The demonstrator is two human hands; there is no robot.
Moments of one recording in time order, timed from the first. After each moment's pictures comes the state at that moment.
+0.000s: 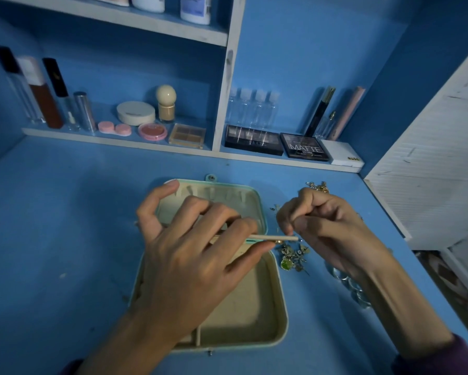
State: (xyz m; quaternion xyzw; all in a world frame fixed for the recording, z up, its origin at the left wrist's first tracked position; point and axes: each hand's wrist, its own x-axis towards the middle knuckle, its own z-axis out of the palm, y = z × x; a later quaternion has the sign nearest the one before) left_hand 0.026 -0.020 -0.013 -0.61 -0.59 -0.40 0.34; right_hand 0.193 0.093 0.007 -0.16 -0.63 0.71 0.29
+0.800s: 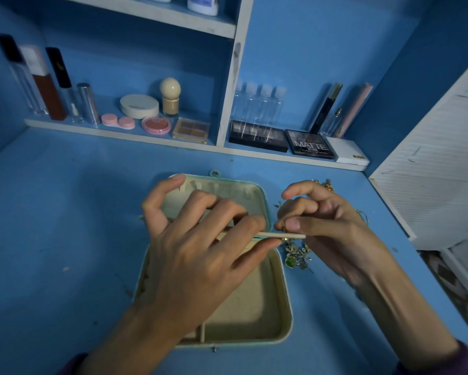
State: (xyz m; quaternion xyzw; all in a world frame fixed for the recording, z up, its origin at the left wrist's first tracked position) left_hand 0.025 -0.020 -0.013 -0.61 -0.60 -0.41 0.33; right_hand 0.183 0.082 0.012 -0.19 -0.57 0.74 0.31
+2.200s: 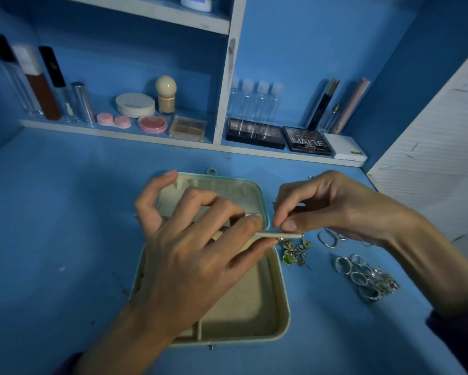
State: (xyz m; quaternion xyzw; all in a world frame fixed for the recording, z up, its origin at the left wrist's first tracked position) left_hand 0.024 -0.021 -0.012 -0.62 -0.58 -0.41 0.34; right_hand 0.188 0.102 0.053 -0.22 -0.77 0.59 0.07
